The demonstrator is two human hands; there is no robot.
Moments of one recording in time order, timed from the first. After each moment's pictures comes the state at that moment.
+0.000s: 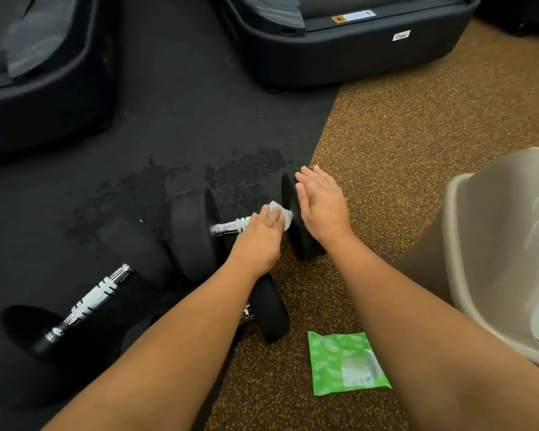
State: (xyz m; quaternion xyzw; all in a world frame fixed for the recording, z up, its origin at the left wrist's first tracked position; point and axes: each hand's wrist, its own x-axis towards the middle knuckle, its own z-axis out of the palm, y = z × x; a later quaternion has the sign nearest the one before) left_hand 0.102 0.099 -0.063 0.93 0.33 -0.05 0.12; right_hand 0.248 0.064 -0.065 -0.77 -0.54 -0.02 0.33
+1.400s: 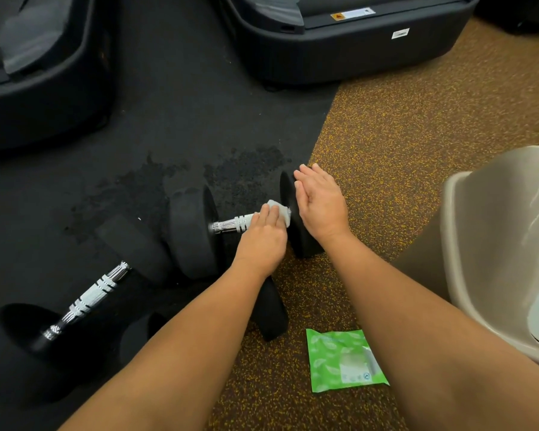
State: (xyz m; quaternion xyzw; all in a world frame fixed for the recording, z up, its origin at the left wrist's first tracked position) left_hand 0.109 0.089 -0.068 0.94 0.34 -0.05 0.06; right_hand 0.247 0.066 -0.068 -0.77 -0.54 -0.03 0.34
